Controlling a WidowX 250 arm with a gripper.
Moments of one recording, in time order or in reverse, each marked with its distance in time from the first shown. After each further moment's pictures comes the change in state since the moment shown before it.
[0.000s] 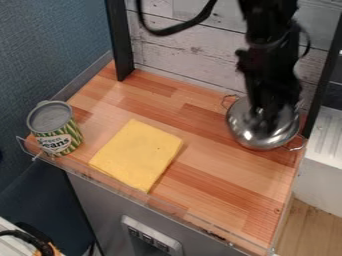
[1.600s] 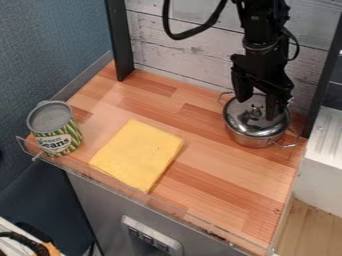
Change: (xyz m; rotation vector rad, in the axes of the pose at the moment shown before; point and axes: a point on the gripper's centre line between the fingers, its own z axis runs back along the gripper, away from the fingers) arm 0.023 0.038 -0.038 0.015 0.058 0.072
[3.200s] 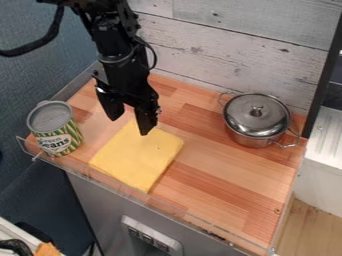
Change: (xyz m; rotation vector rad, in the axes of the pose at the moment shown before) arm -0.162 0.071 0.057 0.092 0.090 0.327
